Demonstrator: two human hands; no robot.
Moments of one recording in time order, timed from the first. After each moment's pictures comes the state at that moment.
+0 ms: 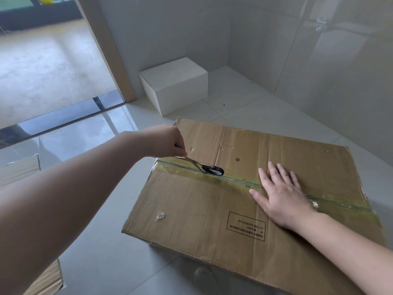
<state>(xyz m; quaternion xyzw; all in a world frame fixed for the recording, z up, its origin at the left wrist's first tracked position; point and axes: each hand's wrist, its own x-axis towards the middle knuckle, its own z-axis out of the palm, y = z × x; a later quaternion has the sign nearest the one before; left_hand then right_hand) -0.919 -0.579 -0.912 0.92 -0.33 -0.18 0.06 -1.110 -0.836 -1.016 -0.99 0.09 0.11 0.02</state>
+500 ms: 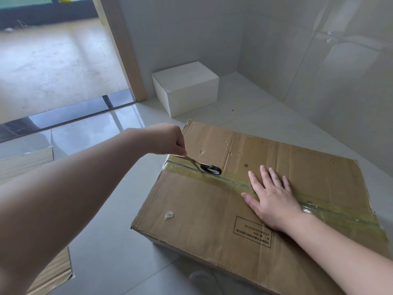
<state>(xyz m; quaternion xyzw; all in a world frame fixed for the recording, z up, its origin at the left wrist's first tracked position) -0.911 -0.555 -0.906 0.93 -0.29 -0.20 0.07 -1.089 -0.811 -1.018 -0.99 0.06 0.13 0.01</state>
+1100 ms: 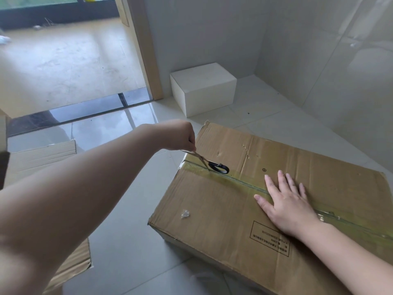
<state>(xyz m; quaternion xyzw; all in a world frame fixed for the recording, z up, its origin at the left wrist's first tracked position) -0.902 -0.537 -0.904 0.95 -0.26 -0.17 0.07 -1.083 -0.800 -1.015 -0.99 0.08 0.13 0.04</state>
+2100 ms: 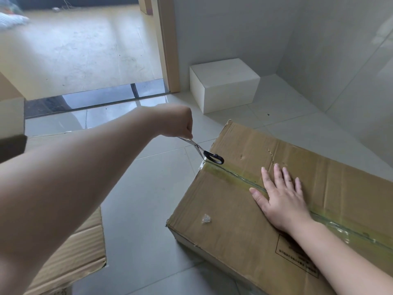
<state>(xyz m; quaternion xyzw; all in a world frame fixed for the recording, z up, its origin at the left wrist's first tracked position) -0.878 -0.478 -0.893 0.97 -0.22 -0.12 0.02 -1.037 -0.749 -1.028 -0.99 0.05 0.10 0.02</state>
